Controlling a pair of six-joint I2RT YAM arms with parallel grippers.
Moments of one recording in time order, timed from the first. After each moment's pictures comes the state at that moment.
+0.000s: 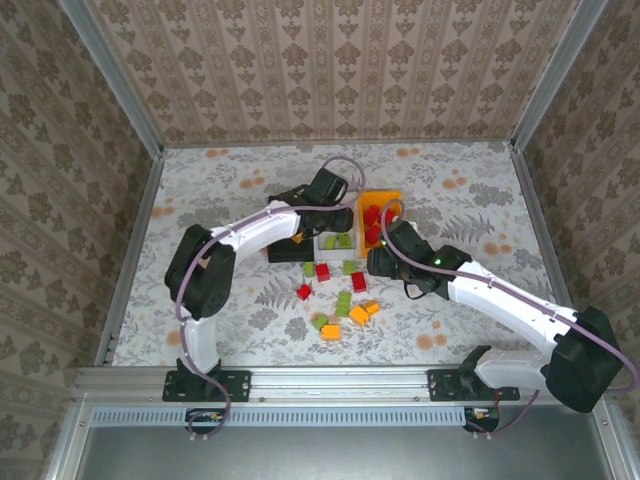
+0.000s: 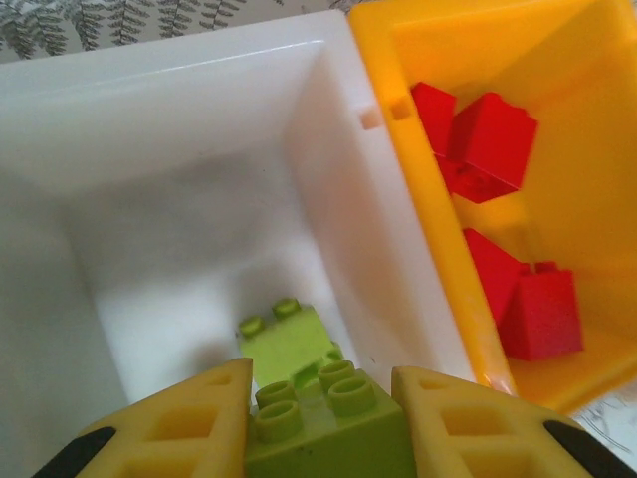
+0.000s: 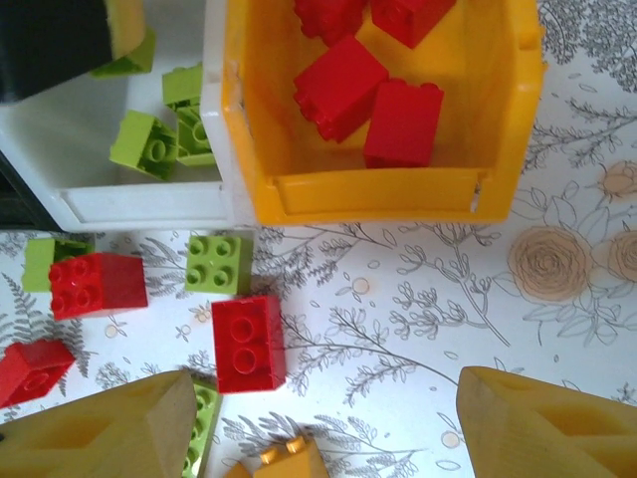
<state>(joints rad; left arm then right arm) -0.74 1.95 1.49 -0.46 0.04 -0.45 0.68 1.22 0.87 -0.61 0.25 0.66</state>
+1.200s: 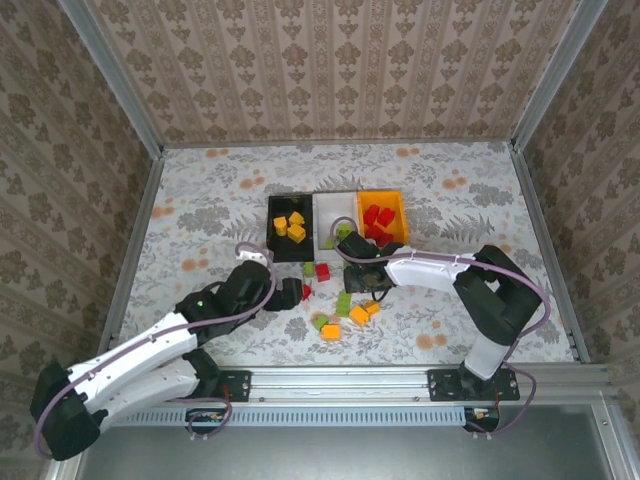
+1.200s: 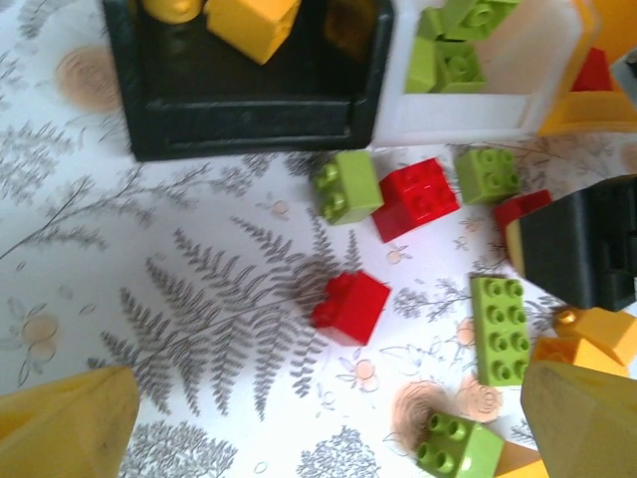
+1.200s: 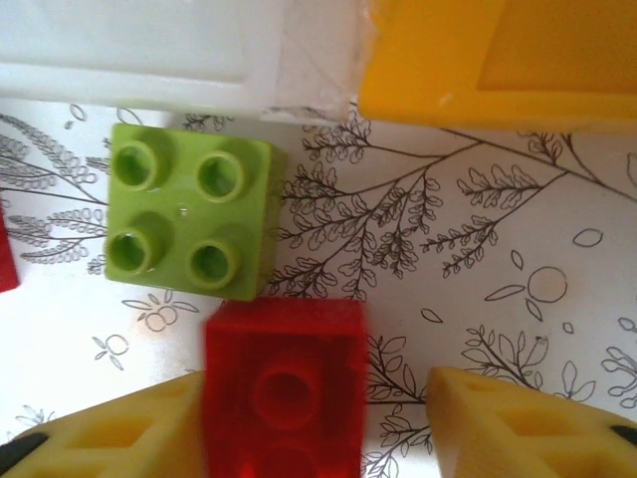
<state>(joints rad) -0.88 0.82 0.52 -0.49 -0.19 -0.70 0.76 1.72 0.97 -0.50 0.17 0.66</state>
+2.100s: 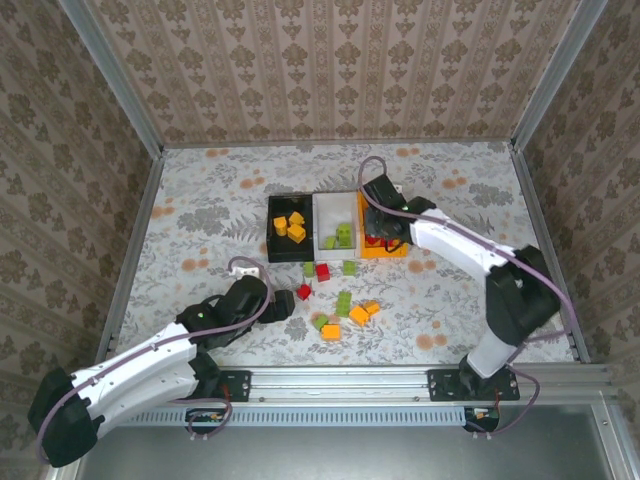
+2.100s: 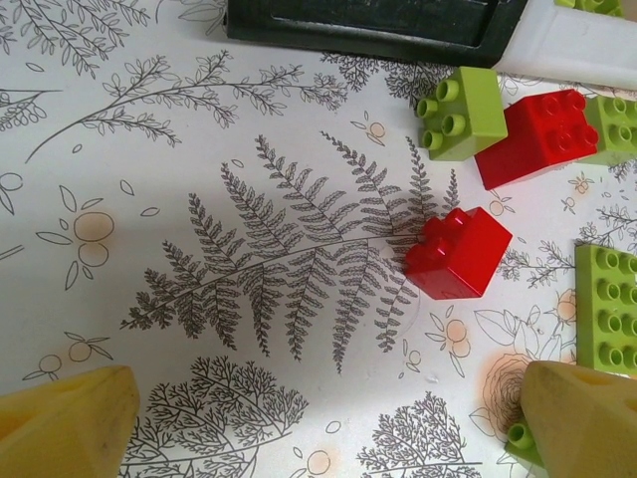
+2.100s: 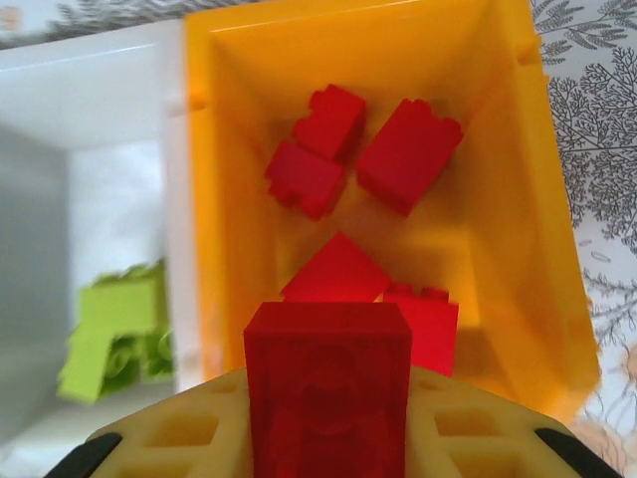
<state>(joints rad) -0.88 0.77 0.38 -0.47 -0.21 -0.79 0.53 1.71 1.28 -0.62 0.27 0.60</state>
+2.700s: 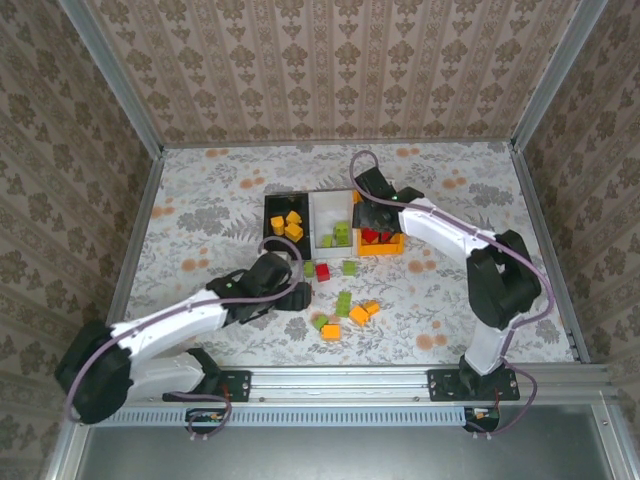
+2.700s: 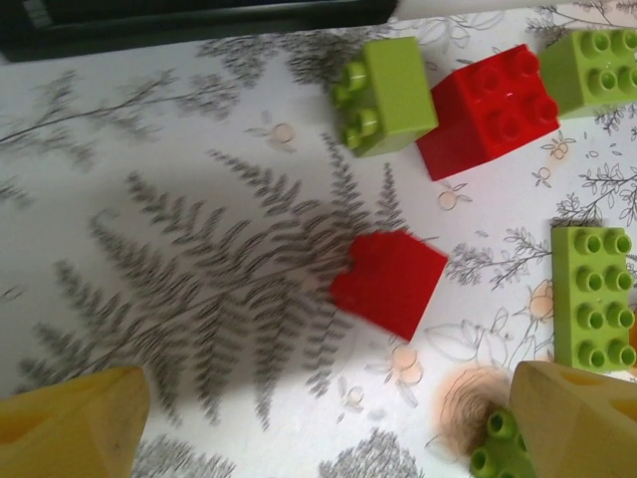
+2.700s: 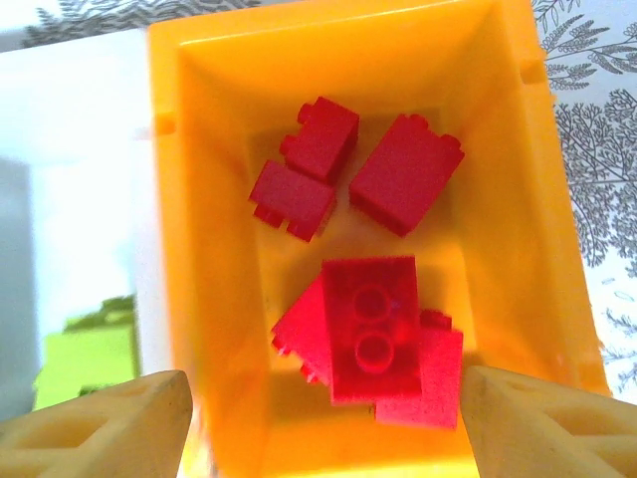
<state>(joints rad) -0.85 1.19 0.60 -0.41 -0.07 -0.63 0.53 1.75 1.35 -0.64 0.27 0.59</state>
